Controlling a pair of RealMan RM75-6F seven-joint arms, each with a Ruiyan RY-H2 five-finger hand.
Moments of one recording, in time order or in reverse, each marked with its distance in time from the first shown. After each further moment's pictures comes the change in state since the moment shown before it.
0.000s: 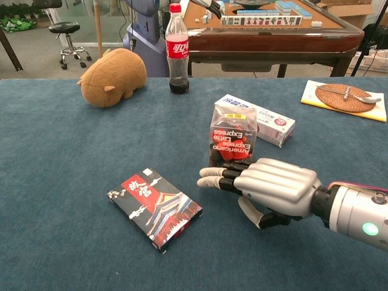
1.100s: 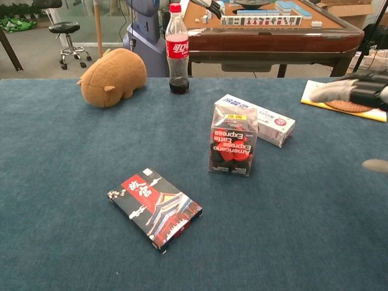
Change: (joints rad) left arm 0.004 0.007 0.008 -0.041 0.052 0.036 0.012; right arm -0.255 0.483 -0.054 -0.401 -0.033 0.448 -0.158
